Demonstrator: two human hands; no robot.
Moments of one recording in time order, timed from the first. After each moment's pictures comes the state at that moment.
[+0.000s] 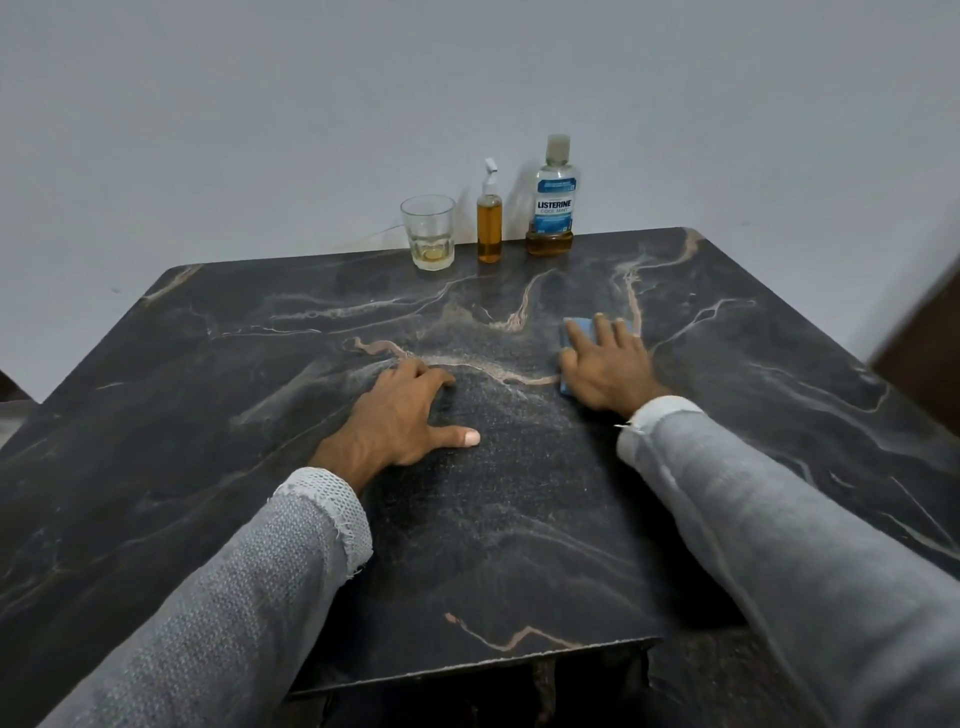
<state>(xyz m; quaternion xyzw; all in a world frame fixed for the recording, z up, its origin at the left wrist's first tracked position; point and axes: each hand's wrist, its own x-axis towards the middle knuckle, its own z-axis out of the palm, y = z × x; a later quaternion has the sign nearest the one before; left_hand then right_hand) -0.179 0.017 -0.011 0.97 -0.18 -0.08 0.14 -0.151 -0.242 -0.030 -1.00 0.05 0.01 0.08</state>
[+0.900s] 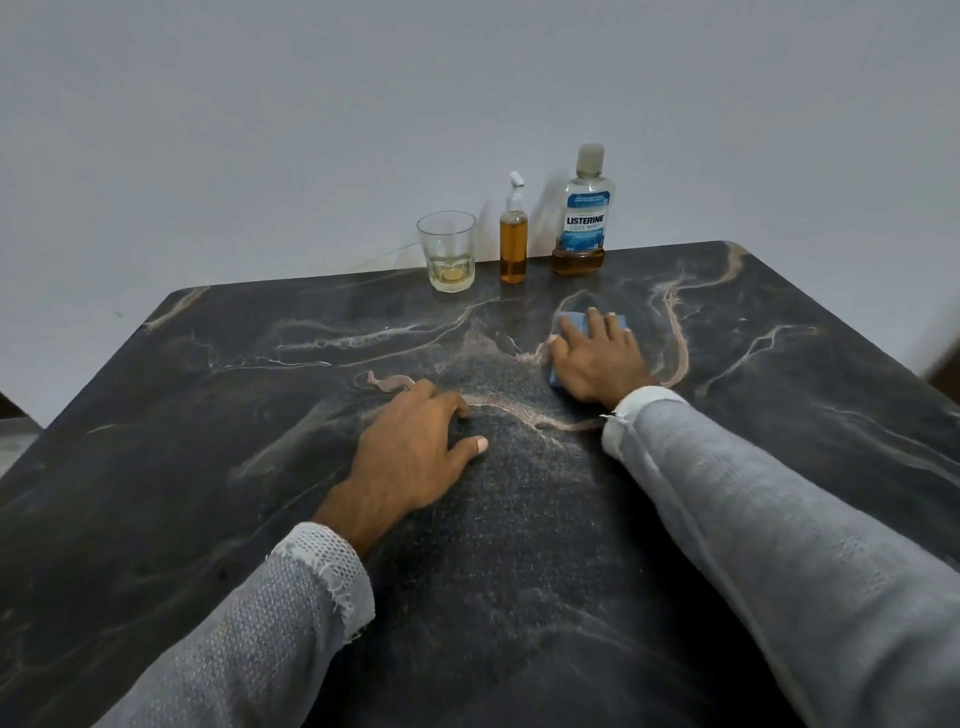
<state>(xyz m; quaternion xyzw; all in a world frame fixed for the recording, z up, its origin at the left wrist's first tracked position) -0.161 0.017 -0.009 0.98 -0.17 0.02 0.15 -0.071 -0.212 -0.030 -0.99 0.05 0.01 0.10</state>
